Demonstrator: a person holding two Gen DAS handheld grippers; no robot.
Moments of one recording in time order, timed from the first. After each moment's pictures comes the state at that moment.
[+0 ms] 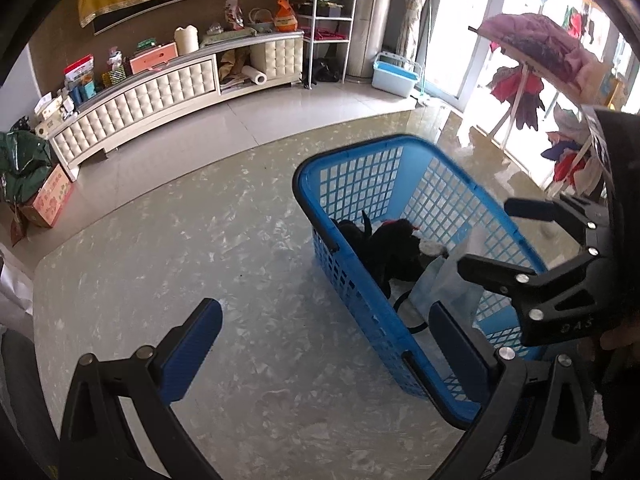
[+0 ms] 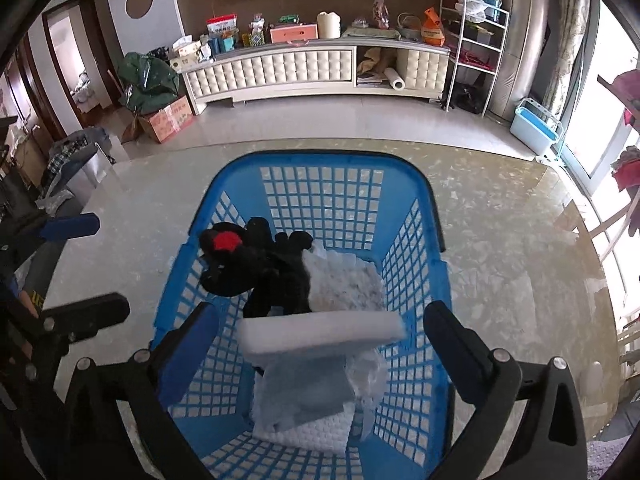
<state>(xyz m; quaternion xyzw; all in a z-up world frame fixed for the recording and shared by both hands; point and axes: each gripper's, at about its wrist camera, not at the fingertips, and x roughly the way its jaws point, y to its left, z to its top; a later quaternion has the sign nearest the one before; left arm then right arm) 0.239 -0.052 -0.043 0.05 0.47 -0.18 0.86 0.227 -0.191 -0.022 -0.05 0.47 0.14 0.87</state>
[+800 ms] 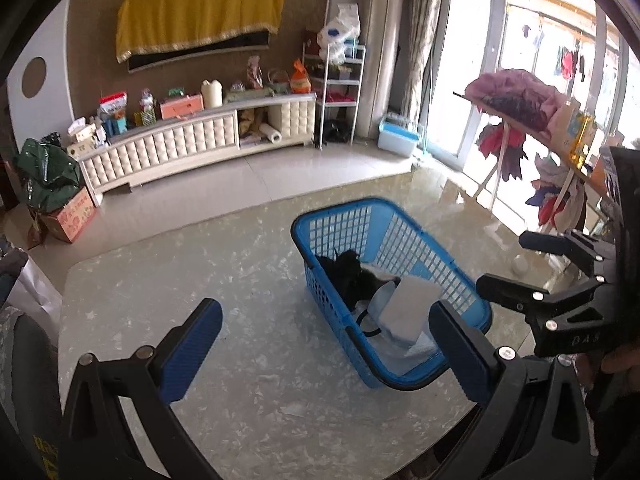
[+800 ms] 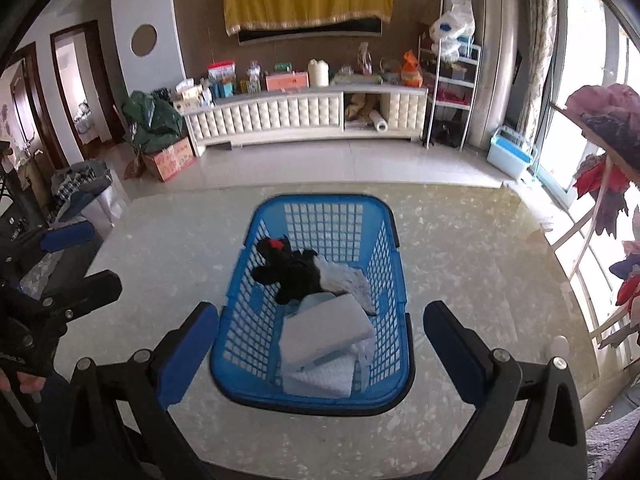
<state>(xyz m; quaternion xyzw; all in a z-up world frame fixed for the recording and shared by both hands) 0.143 -0.043 0.029 0.02 0.36 -0.16 0.92 0.147 -0.194 0.035 -0.03 0.40 0.11 0.91</state>
